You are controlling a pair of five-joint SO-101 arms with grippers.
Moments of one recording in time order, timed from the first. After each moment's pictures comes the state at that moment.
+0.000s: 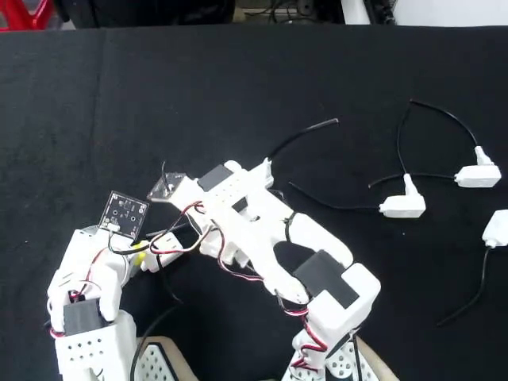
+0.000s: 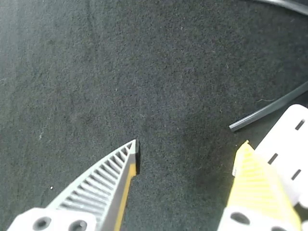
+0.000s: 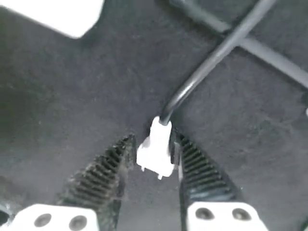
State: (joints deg) left arm -18.7 -103.5 96.3 58.6 -35.6; right arm -39.8 12.4 20.9 77.3 24.9
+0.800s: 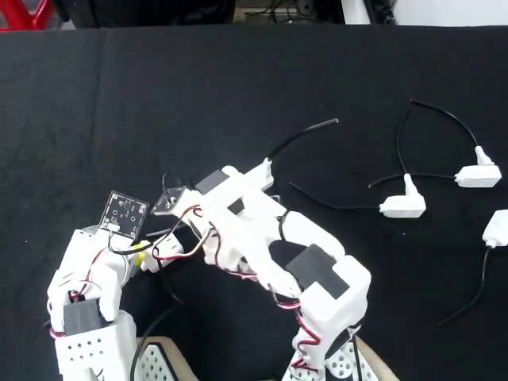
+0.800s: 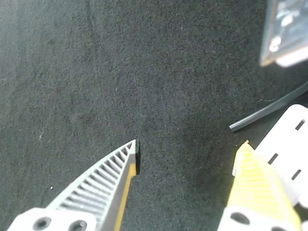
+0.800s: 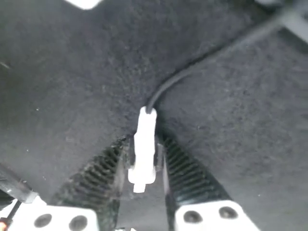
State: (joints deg) left arm -18.7 -103.5 96.3 58.6 -35.6; right arm -39.8 16.5 21.3 77.8 24.4
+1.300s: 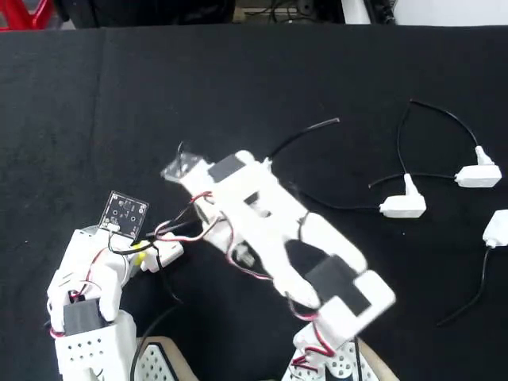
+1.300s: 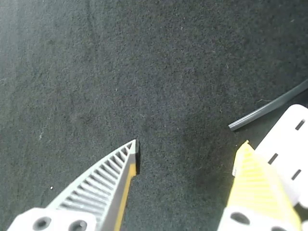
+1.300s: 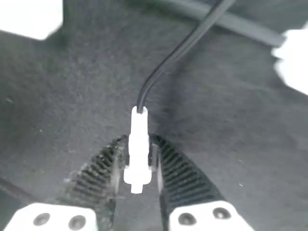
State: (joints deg) left arm -18.7 -103.5 96.3 58.6 -35.6; right arm -36.5 6.1 19.6 79.6 12.4
